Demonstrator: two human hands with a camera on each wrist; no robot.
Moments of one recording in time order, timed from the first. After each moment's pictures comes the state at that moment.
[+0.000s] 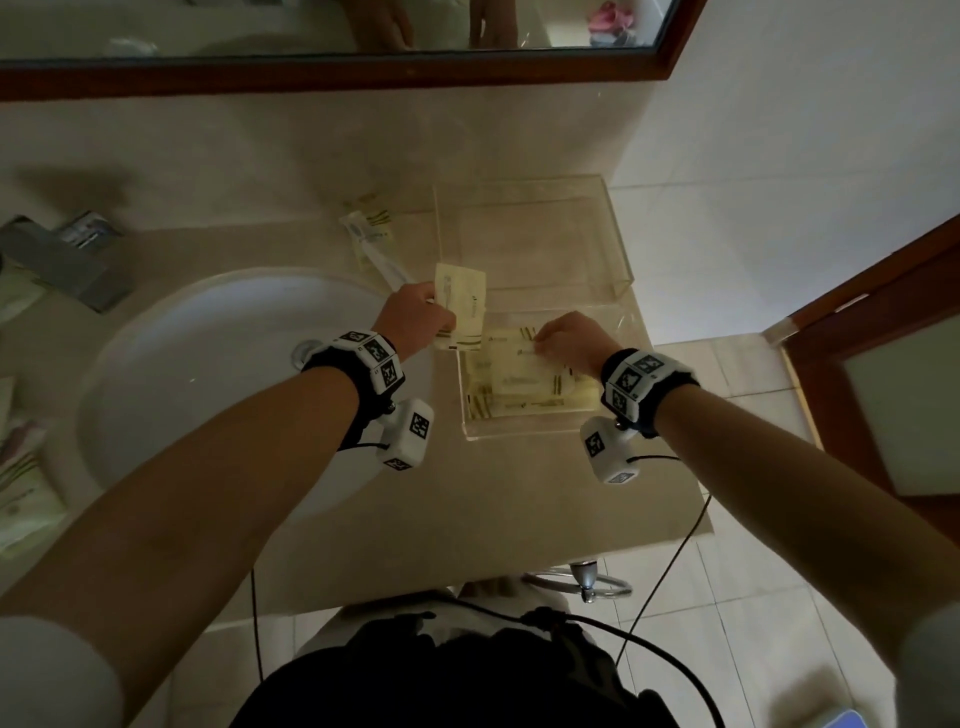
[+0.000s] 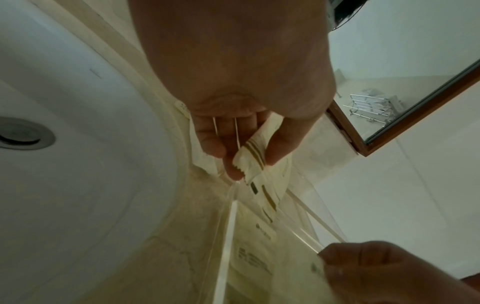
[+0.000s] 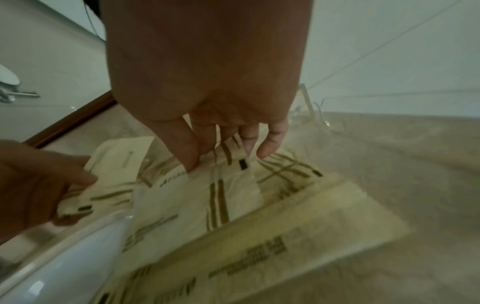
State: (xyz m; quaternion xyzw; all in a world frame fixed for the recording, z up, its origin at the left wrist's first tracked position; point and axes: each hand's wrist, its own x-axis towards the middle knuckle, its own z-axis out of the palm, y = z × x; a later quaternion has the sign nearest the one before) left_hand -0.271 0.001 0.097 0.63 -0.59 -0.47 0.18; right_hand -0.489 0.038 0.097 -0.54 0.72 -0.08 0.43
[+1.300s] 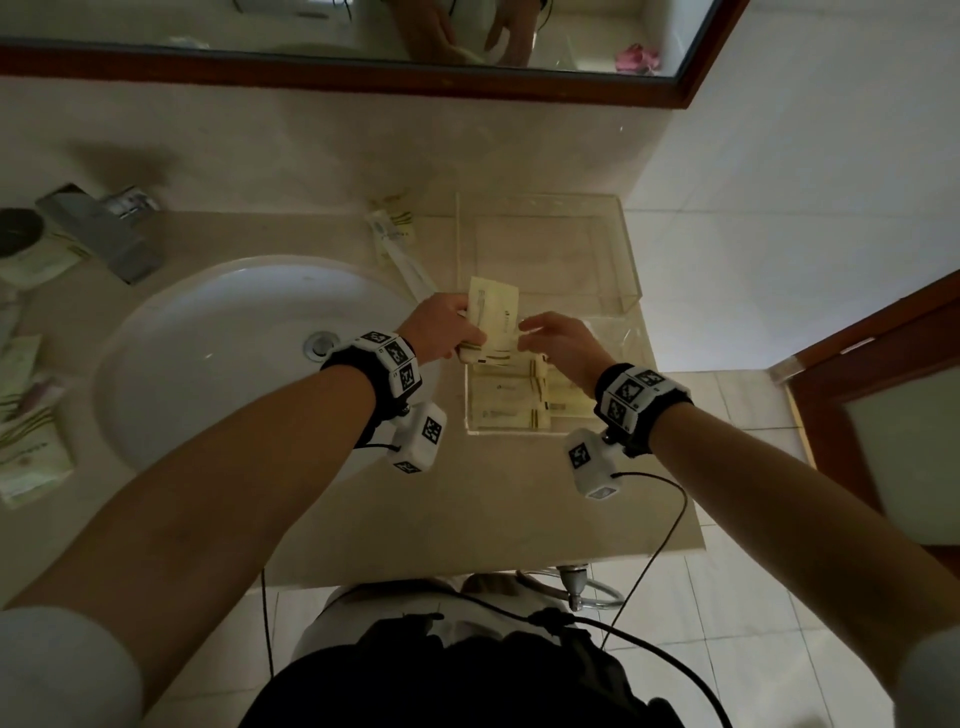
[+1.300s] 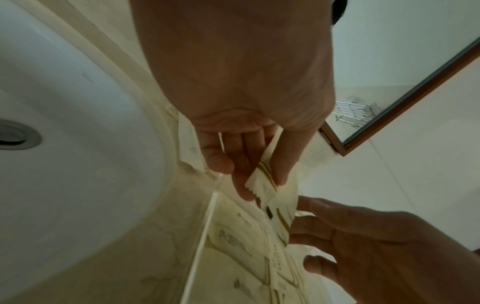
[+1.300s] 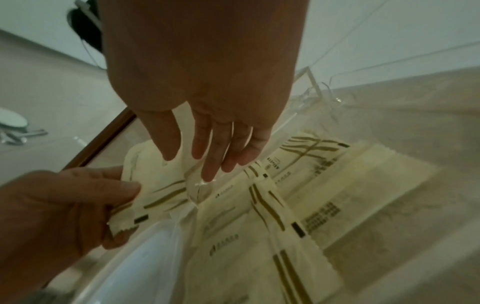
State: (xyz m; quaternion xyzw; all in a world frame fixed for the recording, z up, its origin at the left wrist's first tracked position) left_hand -0.279 0.022 0.100 0.58 -0.62 -0.50 0.16; right_hand -0.474 0.050 0.093 -0.51 0.66 -0.21 0.50
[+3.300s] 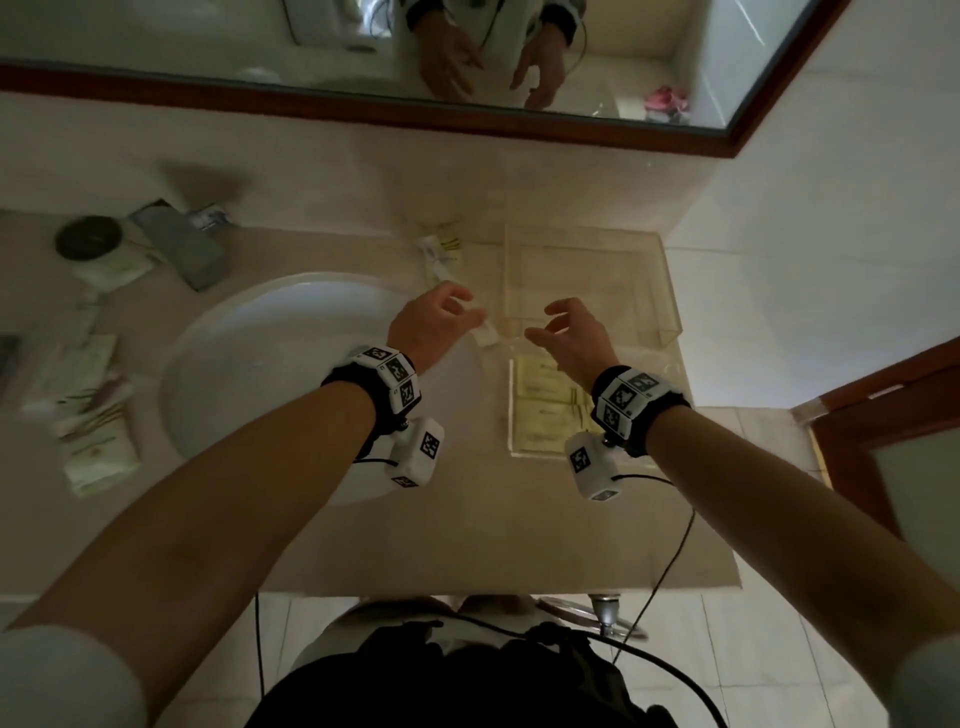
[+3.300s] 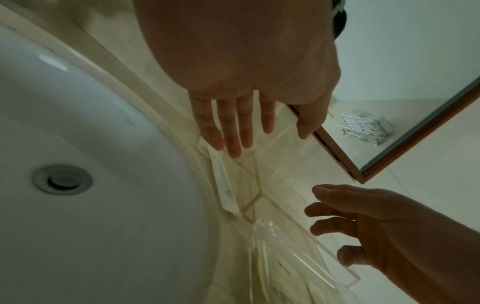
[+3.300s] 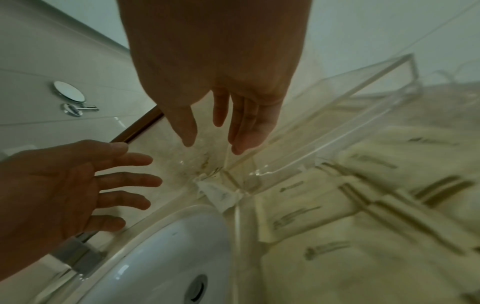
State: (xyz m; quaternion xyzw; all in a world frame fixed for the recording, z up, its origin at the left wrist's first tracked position) left_hand -0.210 0.022 0.113 0.64 -0.58 -0.41 0.29; right_hand -0.415 0.027 0.115 -0.56 0.69 -0.24 0.38
